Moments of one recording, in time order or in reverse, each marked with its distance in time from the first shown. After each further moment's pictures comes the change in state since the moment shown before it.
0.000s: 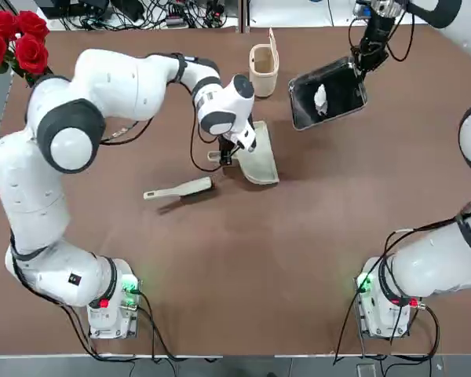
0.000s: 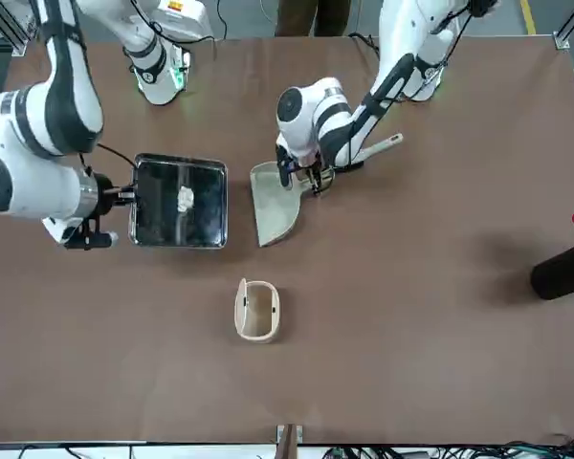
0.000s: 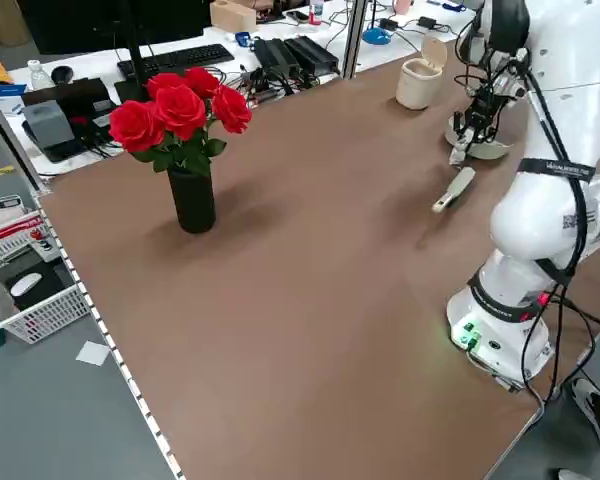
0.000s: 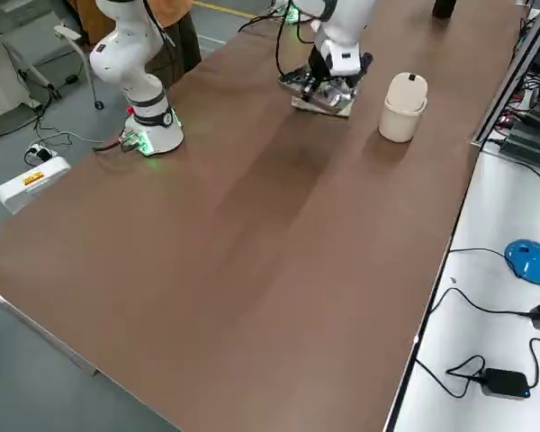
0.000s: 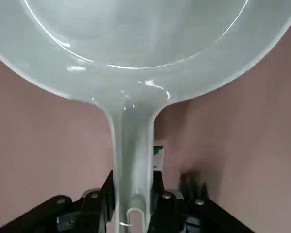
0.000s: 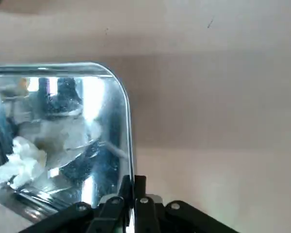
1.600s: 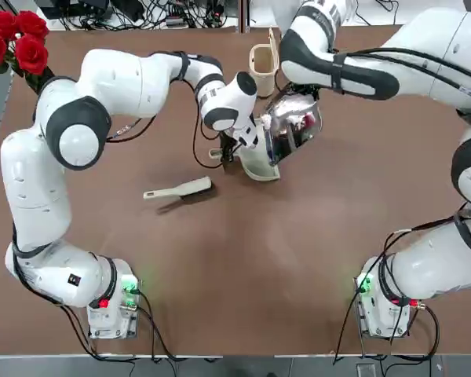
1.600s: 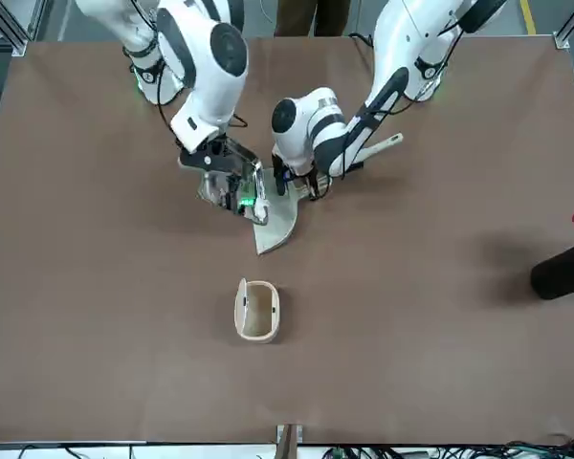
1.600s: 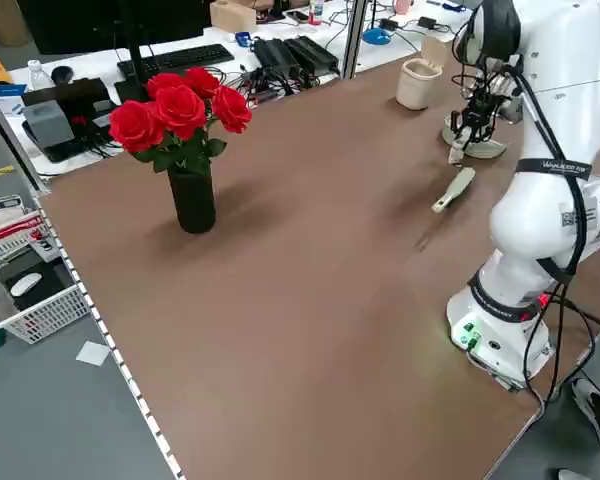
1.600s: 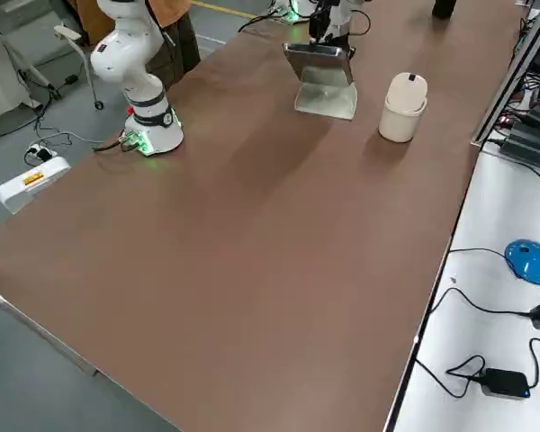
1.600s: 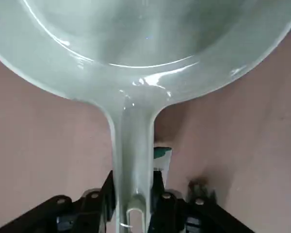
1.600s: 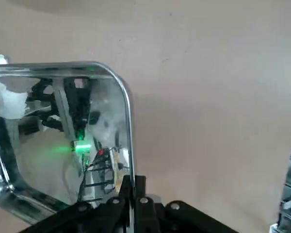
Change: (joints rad) left arm -0.002 0.027 0.003 0.039 0.011 -0.026 -0.005; right arm 0.064 0.055 0.590 0.064 -0.542 -0.115 0.676
